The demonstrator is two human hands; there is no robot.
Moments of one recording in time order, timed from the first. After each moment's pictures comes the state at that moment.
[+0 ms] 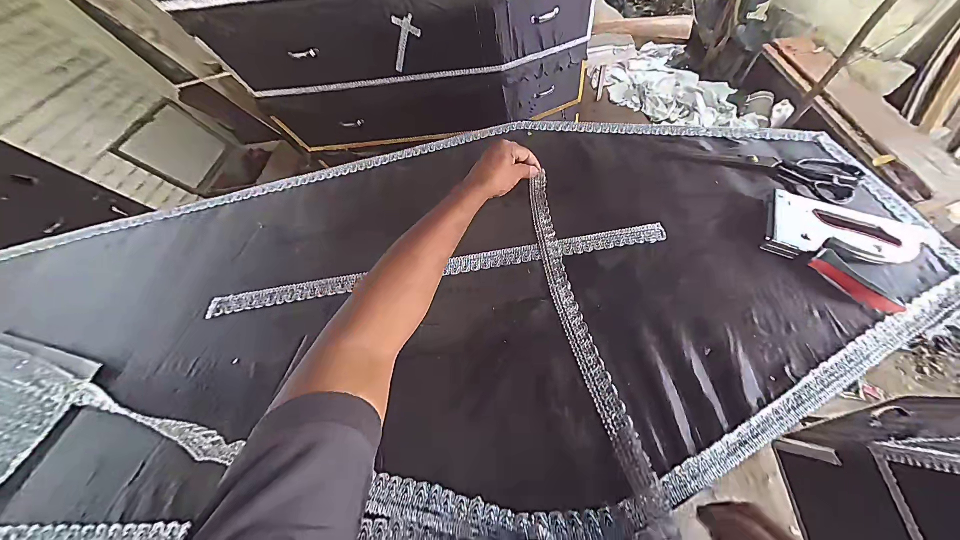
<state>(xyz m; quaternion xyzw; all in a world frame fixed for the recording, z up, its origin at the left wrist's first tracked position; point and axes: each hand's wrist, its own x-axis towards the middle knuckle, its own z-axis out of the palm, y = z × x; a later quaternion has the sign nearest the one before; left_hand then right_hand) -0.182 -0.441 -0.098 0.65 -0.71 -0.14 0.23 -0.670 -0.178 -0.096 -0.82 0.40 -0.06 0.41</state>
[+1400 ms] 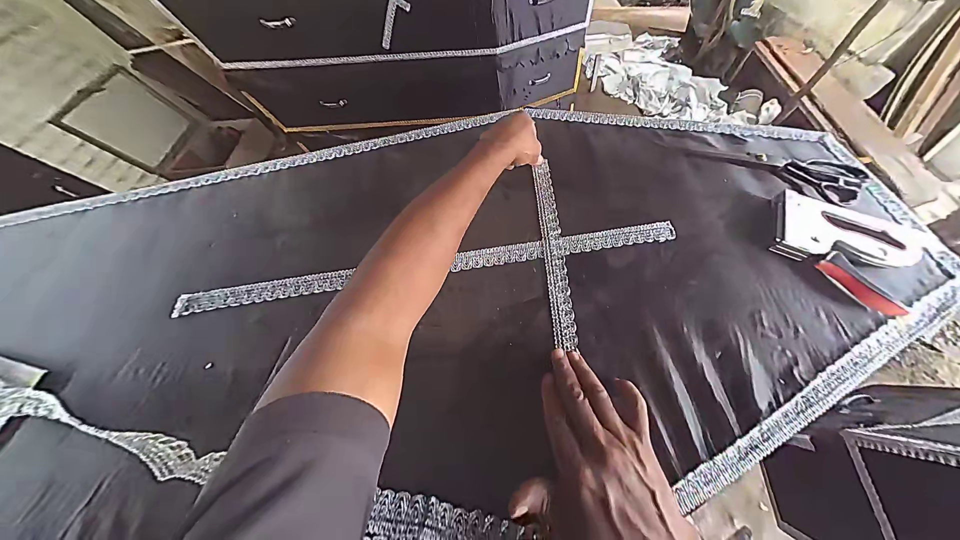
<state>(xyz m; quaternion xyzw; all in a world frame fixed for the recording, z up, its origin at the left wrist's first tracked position) -0.208 -0.473 -0.065 0.80 -0.56 -0.18 0.04 -0.511 -0.181 -0.131 -0.94 0.31 -0.15 0.01</state>
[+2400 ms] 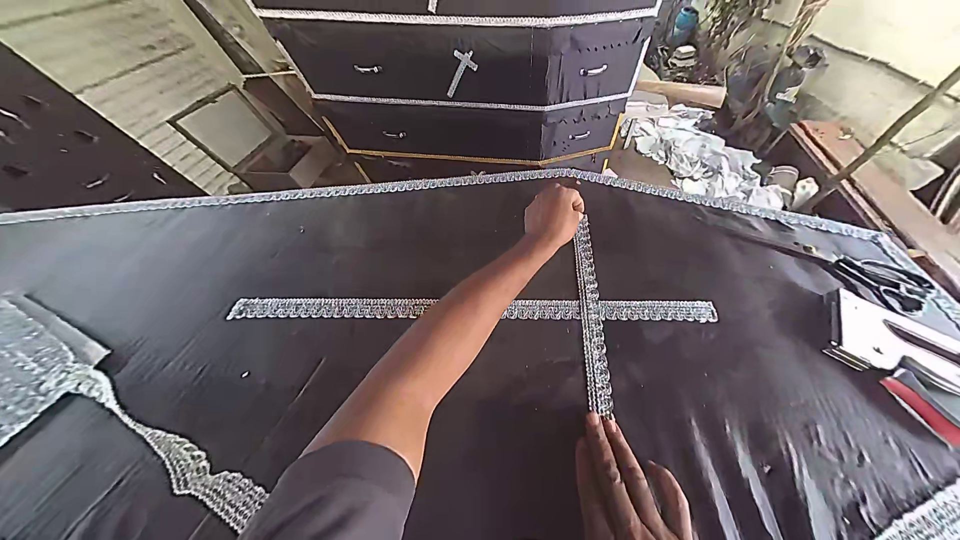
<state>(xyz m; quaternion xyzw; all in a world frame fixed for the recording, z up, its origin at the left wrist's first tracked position) -0.216 -0.441 -0.094 0.80 -0.55 -0.09 0.23 -0.512 -0.198 -0.135 -0.94 0.30 -0.12 0.02</state>
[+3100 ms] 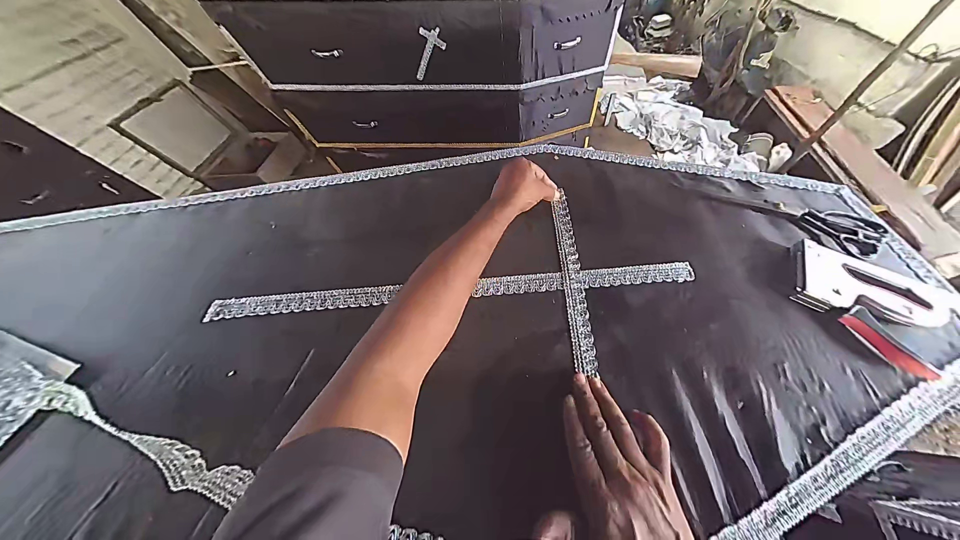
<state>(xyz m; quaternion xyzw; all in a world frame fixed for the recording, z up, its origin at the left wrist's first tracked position) -0.181 -0.442 -0.098 0.76 -0.56 -0.19 0.28 -0.511 -0.192 -0.131 -0.94 0.32 -0.14 0.06</state>
